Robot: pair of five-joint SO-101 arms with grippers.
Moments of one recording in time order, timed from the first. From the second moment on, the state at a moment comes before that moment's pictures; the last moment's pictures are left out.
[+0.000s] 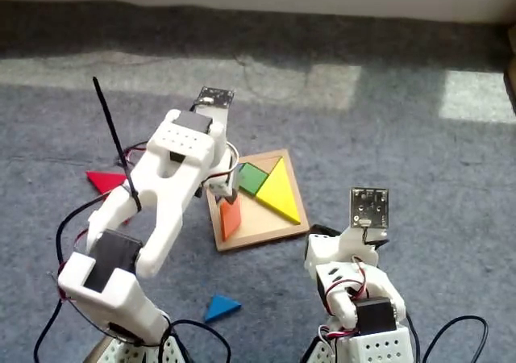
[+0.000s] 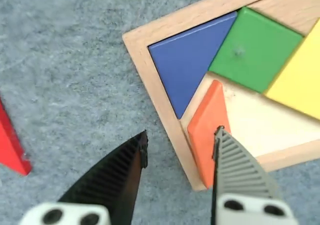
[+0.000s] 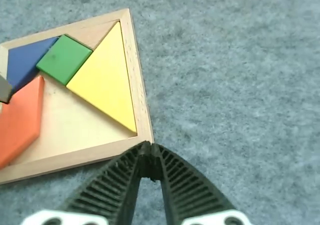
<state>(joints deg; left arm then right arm) 12.3 7.0 14.9 75.6 16.6 -15.4 -104.3 95.9 59.9 -8.7</state>
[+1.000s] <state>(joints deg) 14.1 14.9 8.3 78.6 16.6 -15.4 -104.3 95.9 59.9 -8.7</state>
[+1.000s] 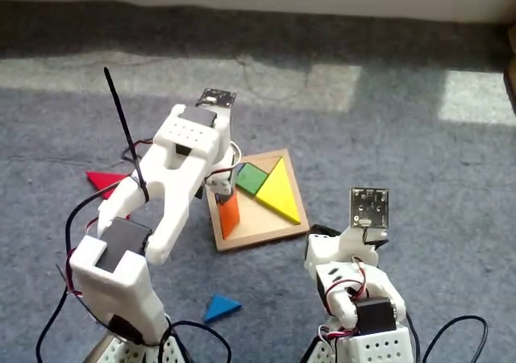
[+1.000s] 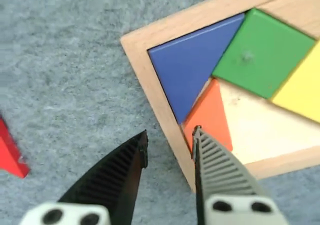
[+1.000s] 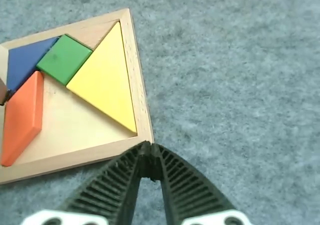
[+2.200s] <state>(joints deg) 8.1 5.8 6.5 85.1 12.6 -15.4 -104.3 95.9 59.9 -8.7</state>
